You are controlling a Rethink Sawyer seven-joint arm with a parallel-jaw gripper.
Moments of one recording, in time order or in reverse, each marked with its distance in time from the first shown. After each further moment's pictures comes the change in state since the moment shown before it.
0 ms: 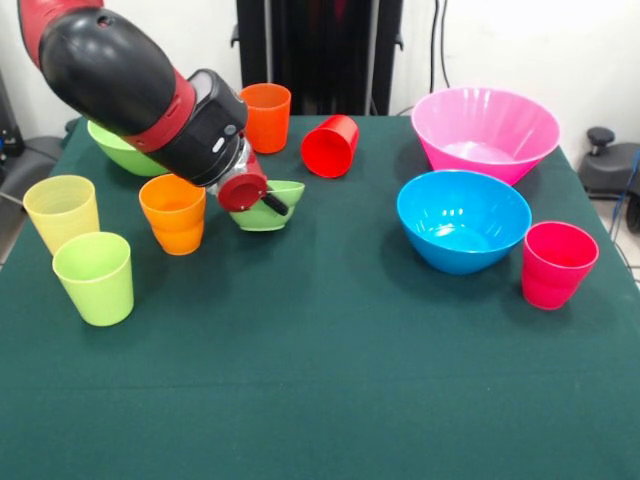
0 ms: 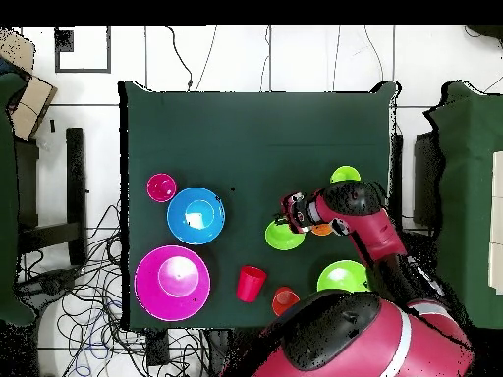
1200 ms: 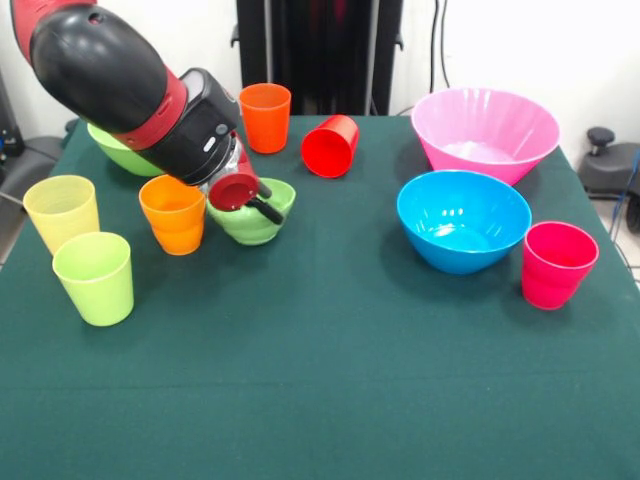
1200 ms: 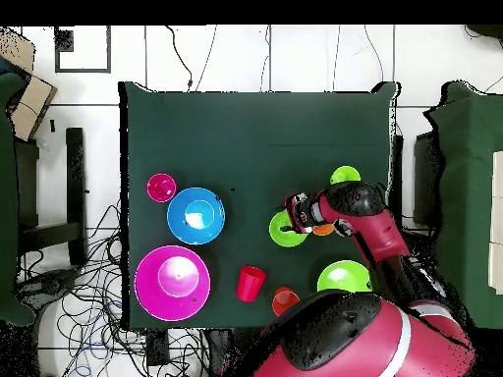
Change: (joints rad) arm 0.000 0.000 -0.014 -0.006 0.000 0.000 0.000
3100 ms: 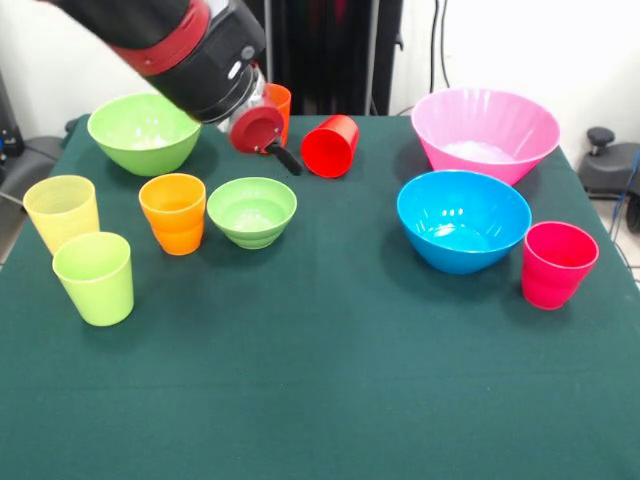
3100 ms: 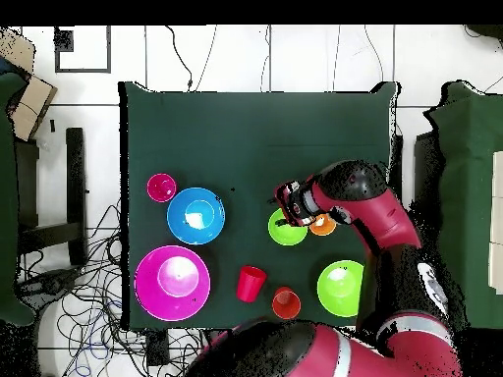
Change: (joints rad) arm 0.150 -0.155 -0.111 -0.021 -0.003 0.141 0.000
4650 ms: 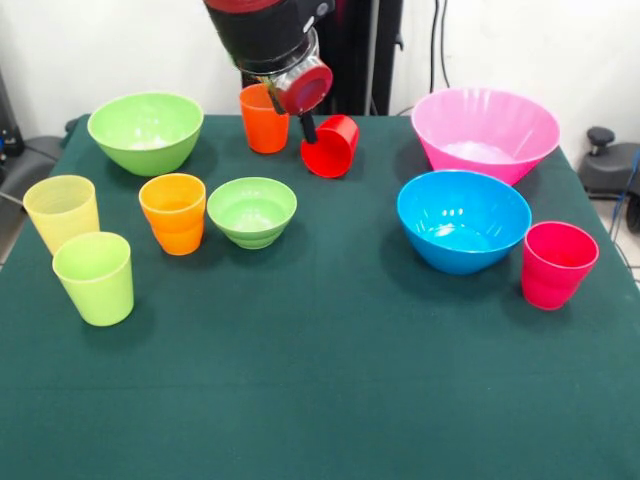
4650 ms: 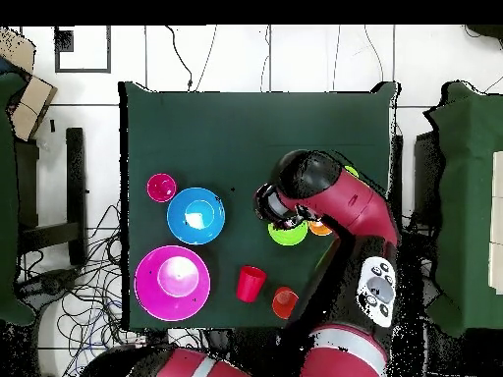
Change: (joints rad) arm 0.252 -0.044 -0.228 -0.053 -0.083 -0.006 0.025
